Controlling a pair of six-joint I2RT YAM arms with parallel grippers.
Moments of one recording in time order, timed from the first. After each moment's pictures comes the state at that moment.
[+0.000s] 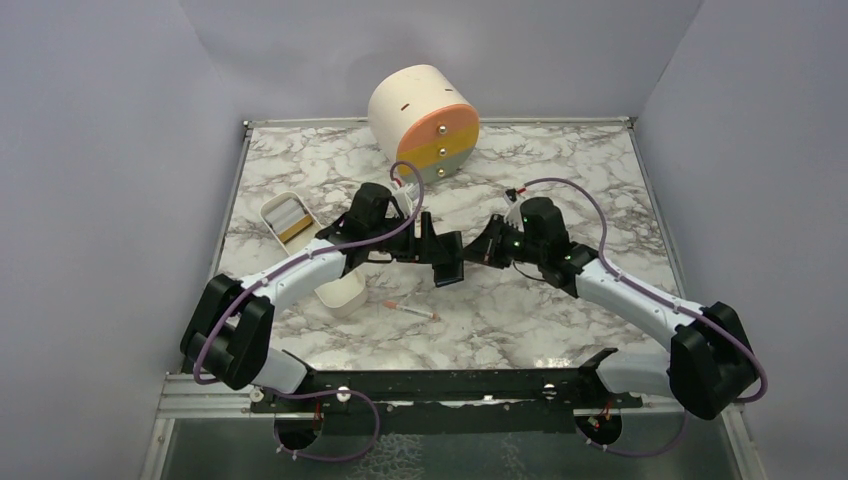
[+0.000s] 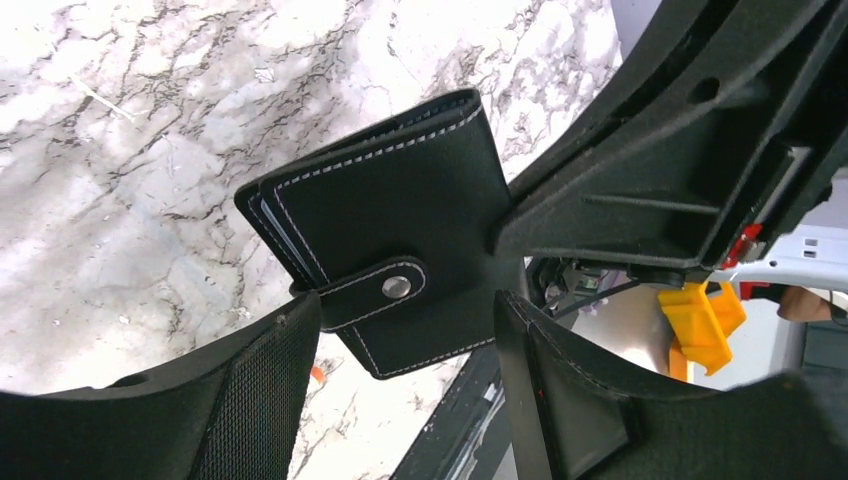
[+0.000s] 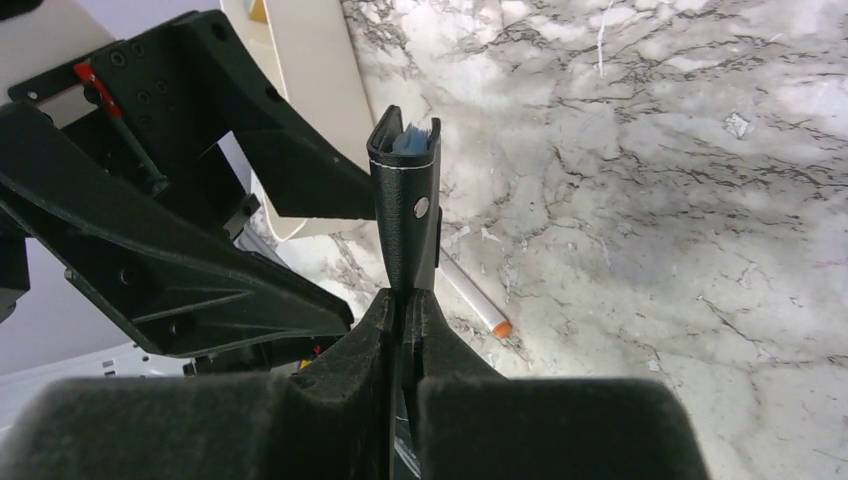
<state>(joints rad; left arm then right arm) -0.55 1.43 0.85 -0.04 0.64 -0.59 0.56 1.25 0.72 0.00 -0.38 0.85</state>
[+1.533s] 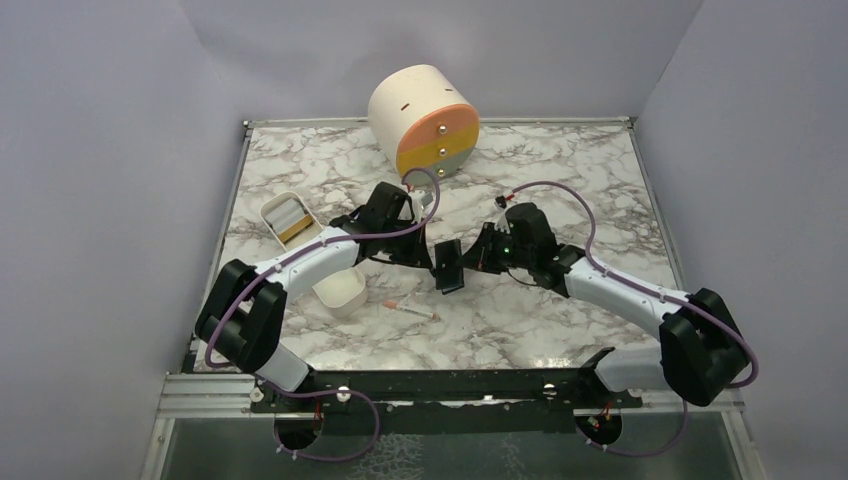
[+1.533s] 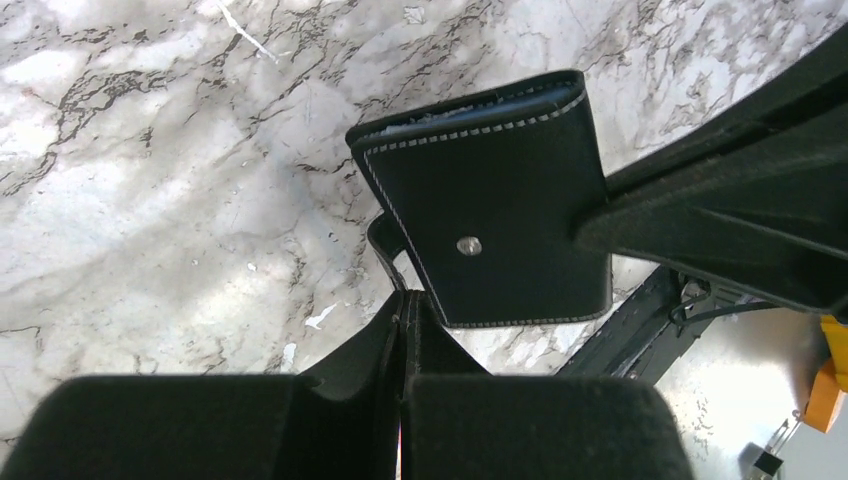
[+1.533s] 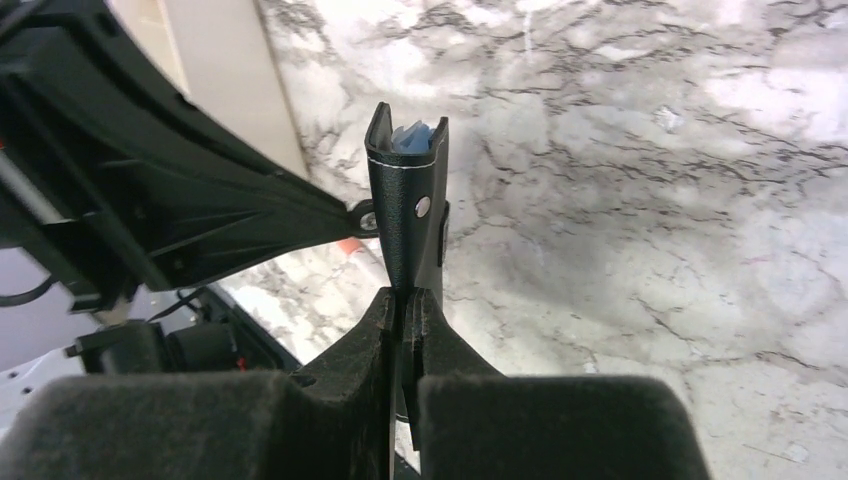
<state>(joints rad) -0.59 1.53 0.98 -0.33 0.43 -0.39 0.62 1.30 0.72 -0.02 -0.27 0.75</state>
